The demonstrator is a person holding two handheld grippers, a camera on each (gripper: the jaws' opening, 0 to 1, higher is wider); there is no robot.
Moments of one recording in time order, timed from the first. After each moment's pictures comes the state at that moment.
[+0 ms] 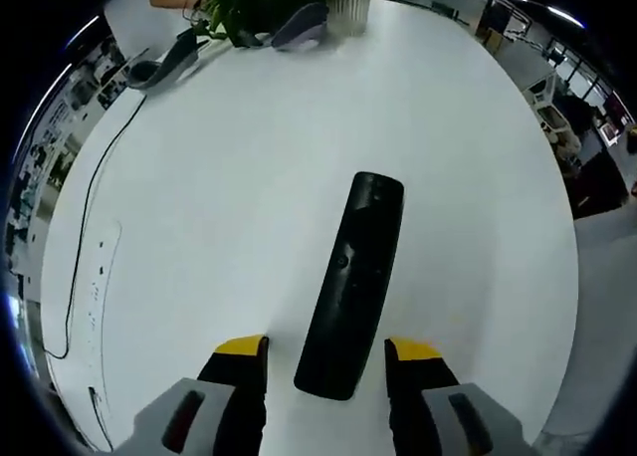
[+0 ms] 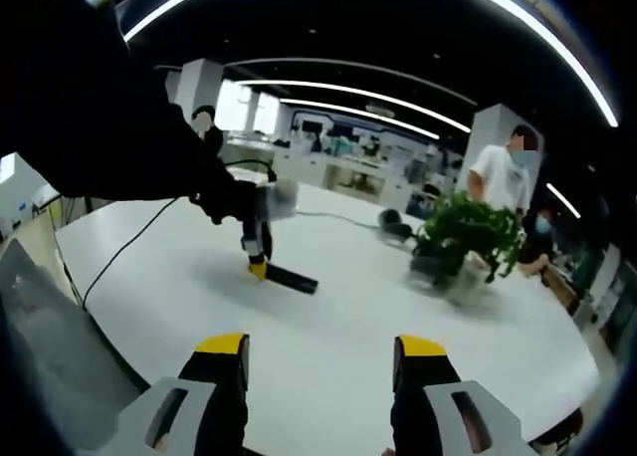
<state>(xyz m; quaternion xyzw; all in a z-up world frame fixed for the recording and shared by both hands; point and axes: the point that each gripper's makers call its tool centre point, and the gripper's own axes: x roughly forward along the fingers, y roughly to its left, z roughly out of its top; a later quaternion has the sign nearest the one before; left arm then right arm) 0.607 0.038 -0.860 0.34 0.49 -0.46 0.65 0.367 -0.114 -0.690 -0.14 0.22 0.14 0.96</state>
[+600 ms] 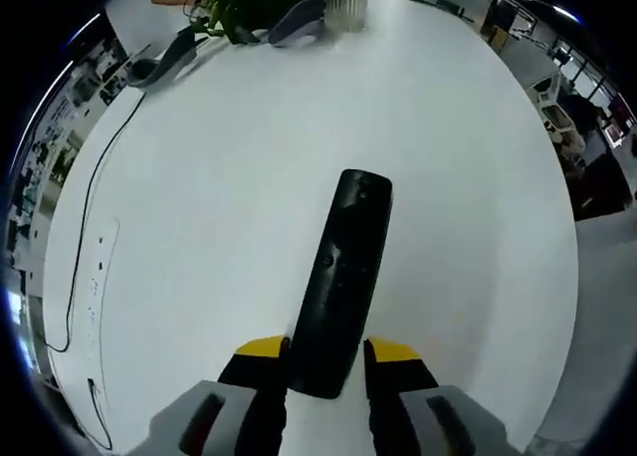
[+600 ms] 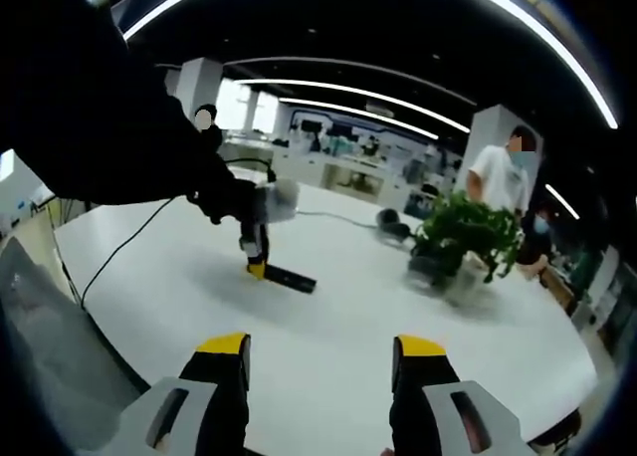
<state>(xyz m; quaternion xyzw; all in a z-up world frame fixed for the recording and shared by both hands) 0.609 0.038 -0.863 0.34 0.50 -0.45 0.66 0.368 -0.115 -0.688 -0.15 0.22 0.13 0.96</state>
